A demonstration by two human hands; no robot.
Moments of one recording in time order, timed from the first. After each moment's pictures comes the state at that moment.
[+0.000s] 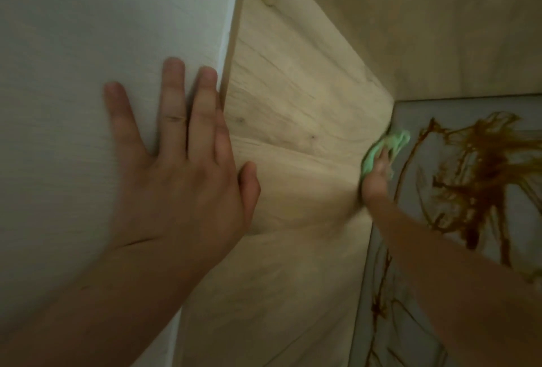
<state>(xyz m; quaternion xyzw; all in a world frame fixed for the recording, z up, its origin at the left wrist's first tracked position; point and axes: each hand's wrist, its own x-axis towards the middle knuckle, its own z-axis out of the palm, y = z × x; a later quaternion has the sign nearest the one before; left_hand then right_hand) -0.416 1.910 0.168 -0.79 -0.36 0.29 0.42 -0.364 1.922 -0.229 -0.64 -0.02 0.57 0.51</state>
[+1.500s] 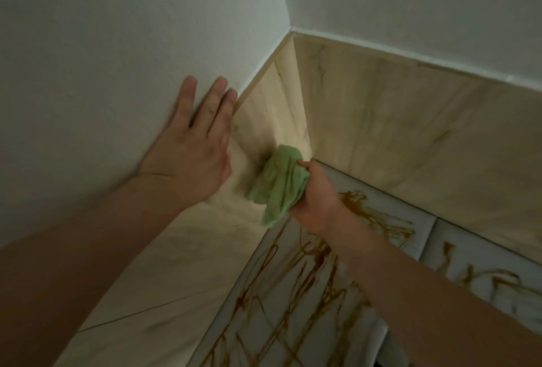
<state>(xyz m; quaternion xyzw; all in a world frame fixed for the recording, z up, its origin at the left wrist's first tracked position) -0.423 1.905 0.177 -0.80 -0.35 0.29 0.40 -0.250 1.865 0.037 -0.44 0.08 0.76 0.47</state>
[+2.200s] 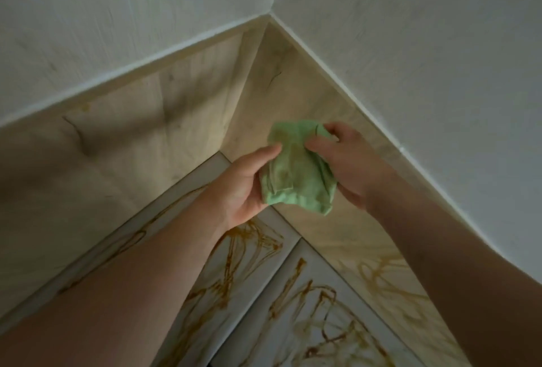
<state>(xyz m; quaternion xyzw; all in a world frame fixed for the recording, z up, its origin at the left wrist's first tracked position) -0.264 1.868 0.053 0.17 0.25 0.37 0.88 -0.105 1.884 0.157 -0.72 -0.45 0.47 0.24</state>
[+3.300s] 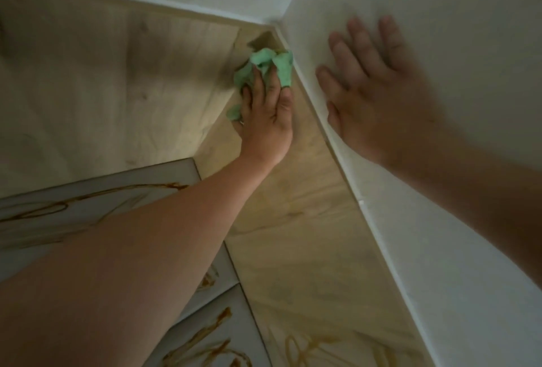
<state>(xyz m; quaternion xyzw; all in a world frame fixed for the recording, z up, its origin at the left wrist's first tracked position) -0.136 1.981 0.056 0.40 0.64 0.55 0.35 -0.026 2.013 0.208 -0.23 -0.88 -0.43 -0.01</state>
